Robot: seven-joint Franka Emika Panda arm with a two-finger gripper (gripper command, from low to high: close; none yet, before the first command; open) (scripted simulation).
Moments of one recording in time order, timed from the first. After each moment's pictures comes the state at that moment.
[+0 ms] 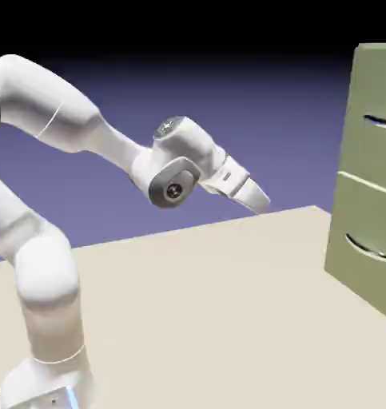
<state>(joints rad) 0.05 -0.58 -0.02 -2.79 -0.04 3.03 0.69</state>
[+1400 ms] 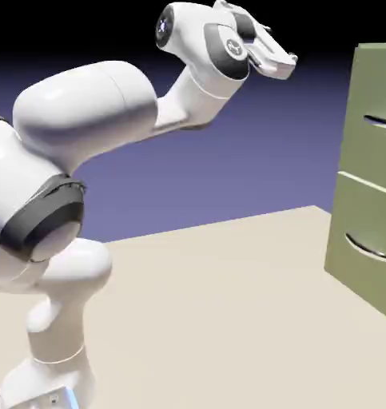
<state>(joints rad) 1.24 -0.91 -0.87 -2.06 -1.50 2.78 -1.14</state>
